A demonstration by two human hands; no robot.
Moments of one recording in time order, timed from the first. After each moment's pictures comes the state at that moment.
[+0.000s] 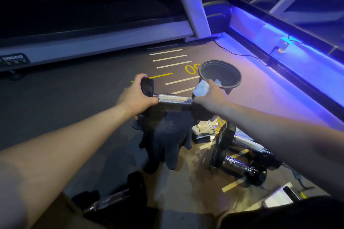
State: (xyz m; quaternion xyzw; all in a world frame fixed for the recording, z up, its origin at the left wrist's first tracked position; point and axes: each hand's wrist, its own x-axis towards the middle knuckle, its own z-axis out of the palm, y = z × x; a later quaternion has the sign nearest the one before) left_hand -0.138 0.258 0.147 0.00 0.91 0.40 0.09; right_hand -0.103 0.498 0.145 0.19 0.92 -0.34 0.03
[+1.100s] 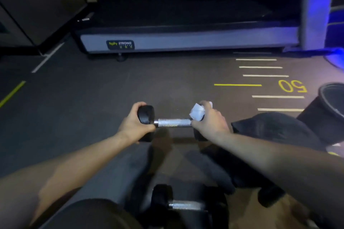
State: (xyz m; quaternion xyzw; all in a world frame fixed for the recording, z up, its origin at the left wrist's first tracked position) left_hand -0.108 -0.047 0.044 -0.21 0.84 0.49 0.04; right_hand -0.172 0.196 0.036 -0.03 0.95 -0.31 0.10
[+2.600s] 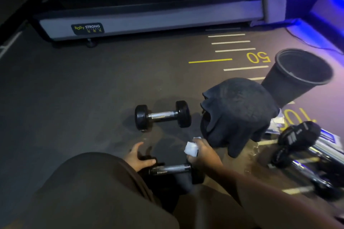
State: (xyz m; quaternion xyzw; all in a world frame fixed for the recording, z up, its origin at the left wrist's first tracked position) left_hand 0.009 0.000 -0.083 -0.15 0.84 0.43 0.29; right_hand -0.004 0.274 -0.062 0.04 0.93 -0.32 0.20
